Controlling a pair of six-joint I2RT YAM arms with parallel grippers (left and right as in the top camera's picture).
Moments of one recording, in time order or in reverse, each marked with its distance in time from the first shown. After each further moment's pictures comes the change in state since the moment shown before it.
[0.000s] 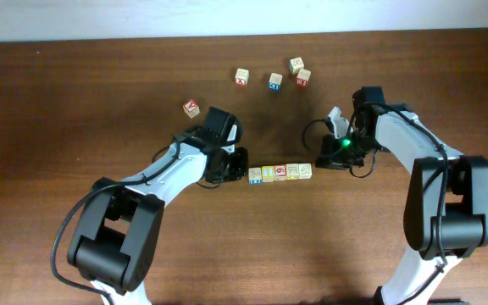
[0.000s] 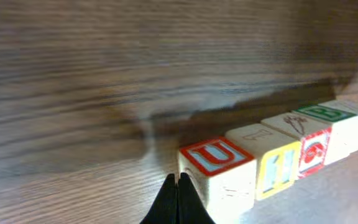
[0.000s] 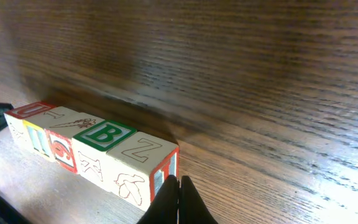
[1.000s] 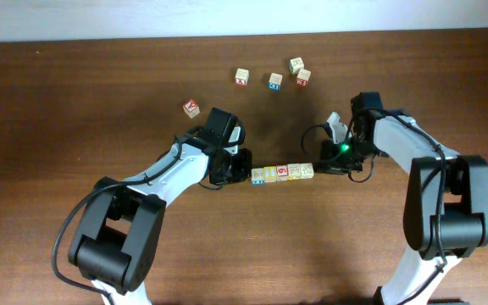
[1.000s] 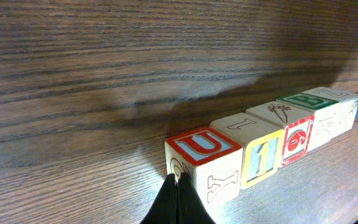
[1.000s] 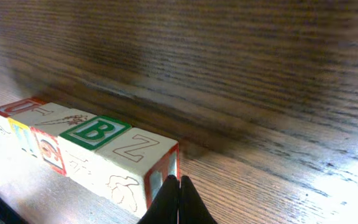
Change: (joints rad) left arm -0.007 0.003 0.000 0.003 0.066 -0.022; right arm 0.003 0.000 -0.053 0.039 -0.005 0.001
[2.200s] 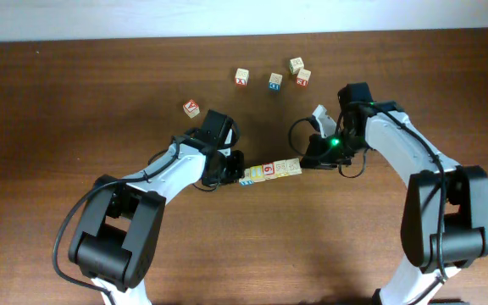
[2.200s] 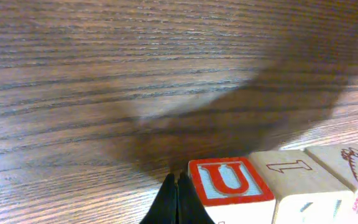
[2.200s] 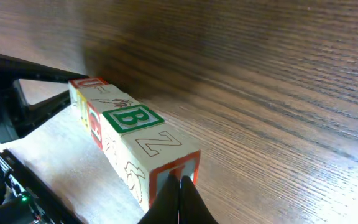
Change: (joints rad) left arm 0.018 0.011 -0.016 -0.015 -0.099 0.000; right arm 0.091 -0.076 0.068 -0.090 -0.075 0.003
